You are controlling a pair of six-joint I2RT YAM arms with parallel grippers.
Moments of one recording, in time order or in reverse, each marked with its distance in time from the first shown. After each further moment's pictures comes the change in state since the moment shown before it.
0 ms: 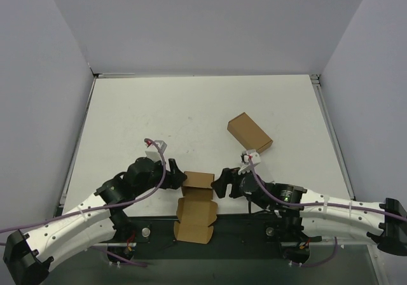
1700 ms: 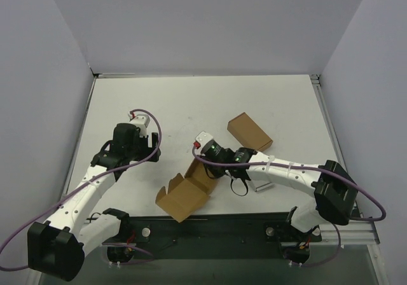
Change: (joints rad) left arm 0.545 0.316 0.298 -0.185 0.128 0.477; right arm -0.152 0.651 0.553 -0.307 -0.069 -0.744
